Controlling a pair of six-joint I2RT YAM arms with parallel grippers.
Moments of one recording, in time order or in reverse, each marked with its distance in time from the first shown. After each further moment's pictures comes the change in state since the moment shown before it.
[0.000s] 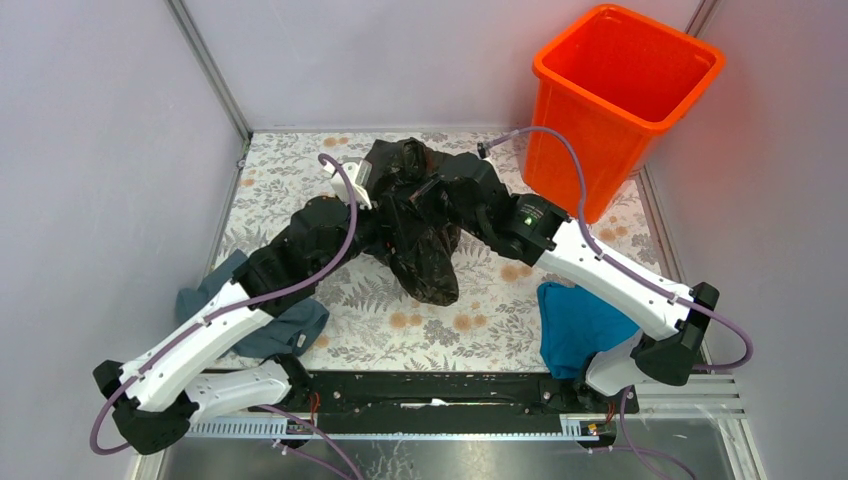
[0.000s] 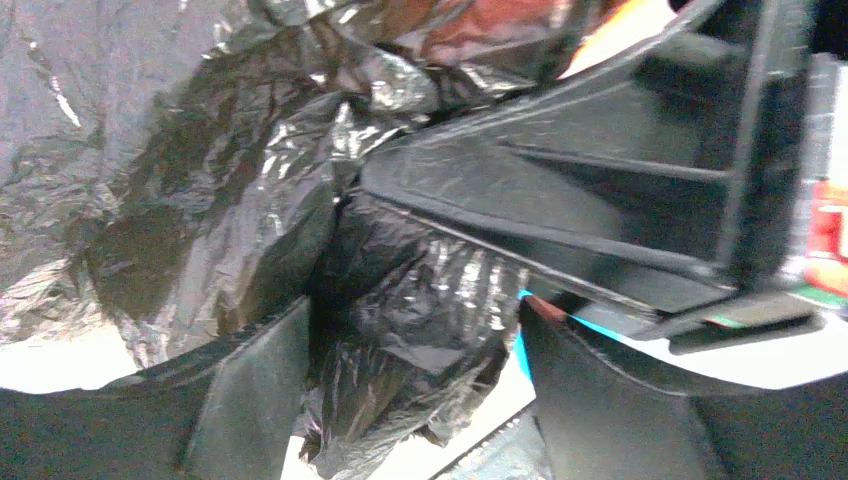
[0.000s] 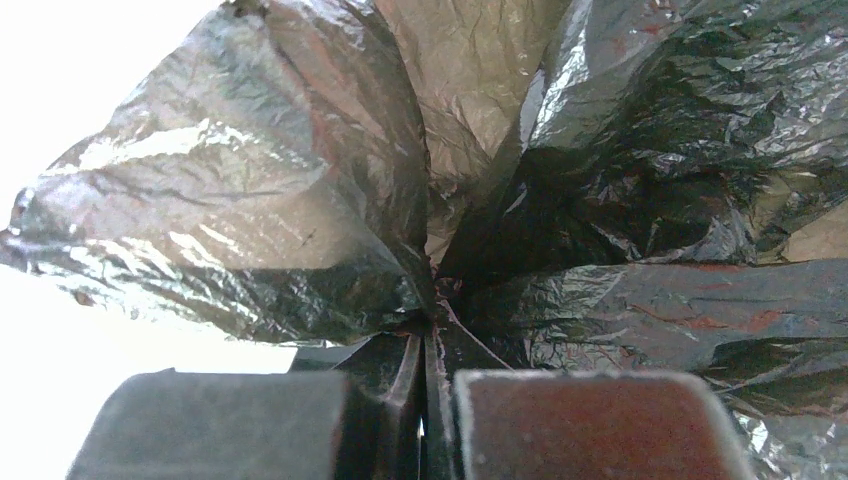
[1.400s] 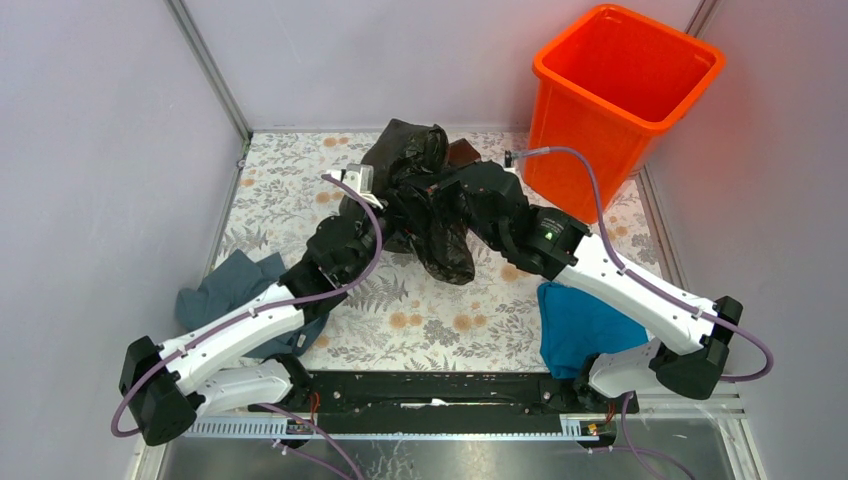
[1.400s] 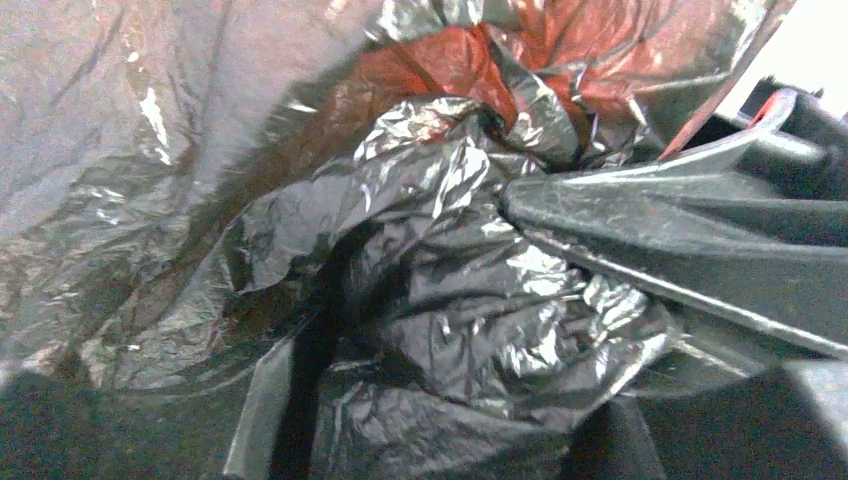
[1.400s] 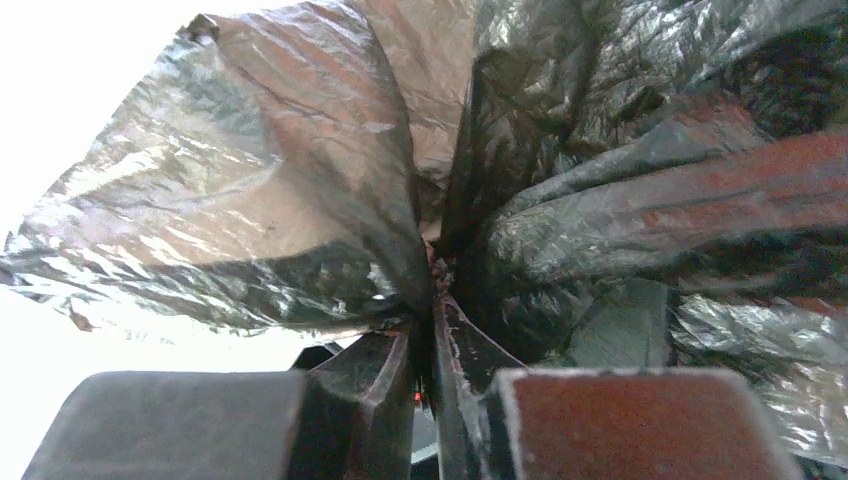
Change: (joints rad) left arm -0.006 0.066 -0.335 0.774 -0.096 0.063; right arm 0.011 -0.113 -0.114 0.129 0.132 0.175
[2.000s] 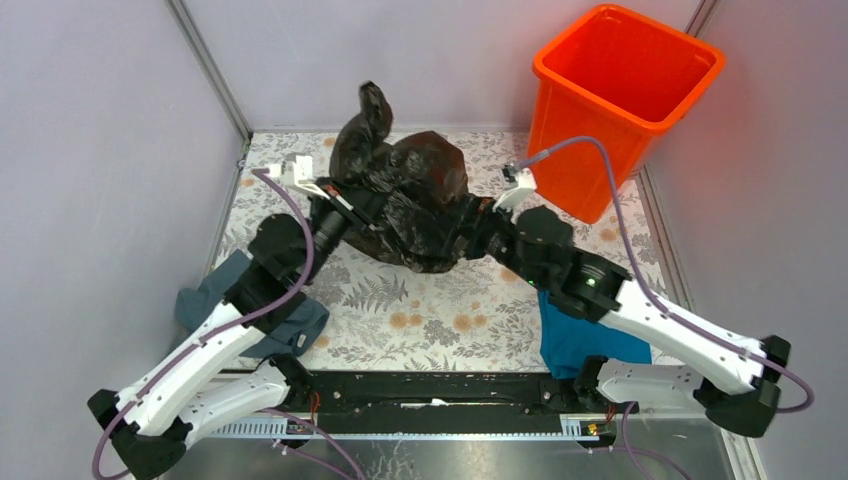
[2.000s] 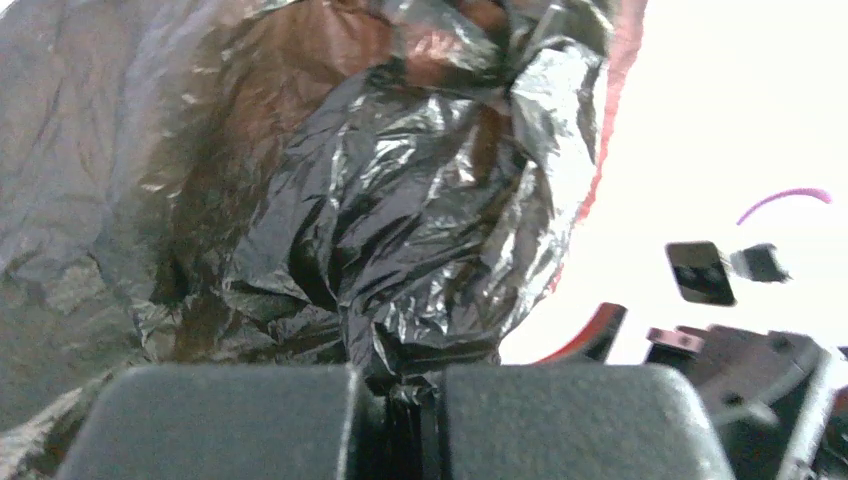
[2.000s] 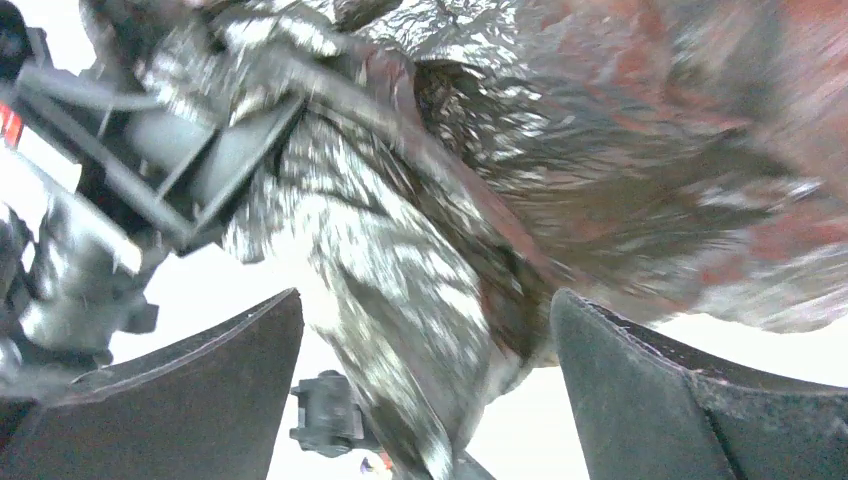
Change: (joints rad) left arm 0.071 -0.206 0.079 -0.206 0.021 -0.120; right arm 0.022 -0.286 -0.388 0.257 -0.167 -0.849
